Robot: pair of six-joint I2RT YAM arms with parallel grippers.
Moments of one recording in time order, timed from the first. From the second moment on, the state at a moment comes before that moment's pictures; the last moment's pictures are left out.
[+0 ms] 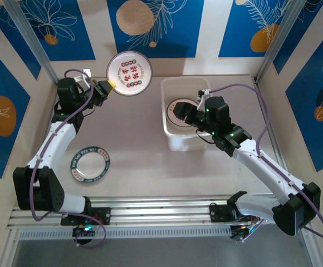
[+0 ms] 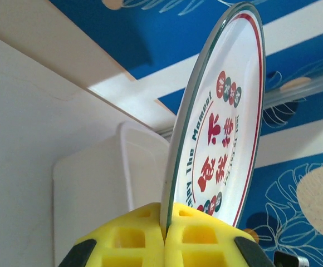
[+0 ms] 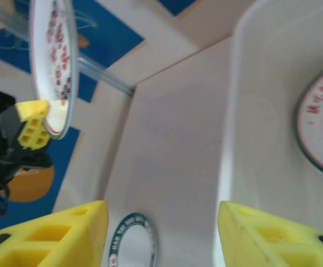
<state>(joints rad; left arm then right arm) -0.06 1.37 1.13 0.07 0.69 -1.01 0.56 1.15 1.04 -0.21 -0.15 0.83</state>
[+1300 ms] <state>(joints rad) -0.27 1.25 1.11 -0.11 0.57 -0.89 0.57 1.35 1.11 0.03 -0.31 0.93</state>
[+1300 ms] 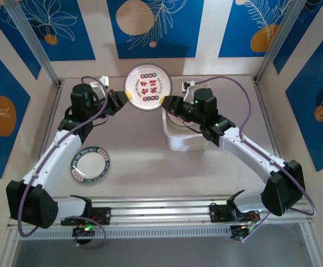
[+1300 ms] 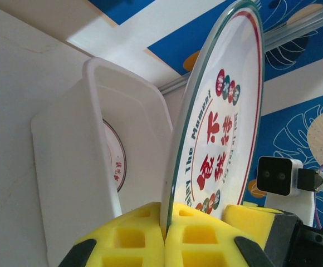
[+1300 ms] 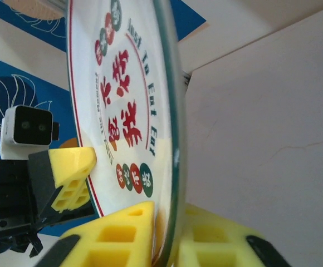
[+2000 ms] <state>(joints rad) -0.24 1.18 1.14 -0.27 0.46 -0.75 0.48 1.23 1.03 -0.09 -0.23 0.98</state>
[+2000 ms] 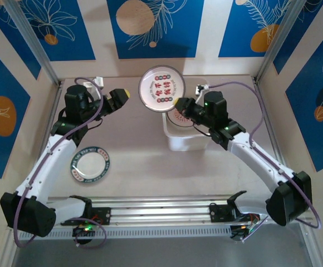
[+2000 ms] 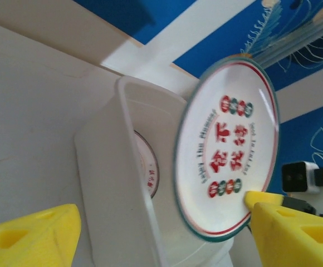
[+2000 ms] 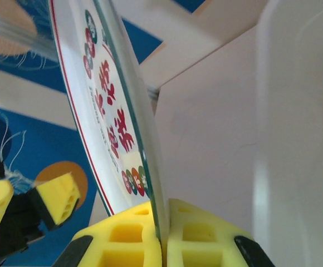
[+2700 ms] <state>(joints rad) -0.08 1.15 1.03 -0.39 0.45 -0.67 0.34 1.31 0.95 -0.36 -0.02 1.12</state>
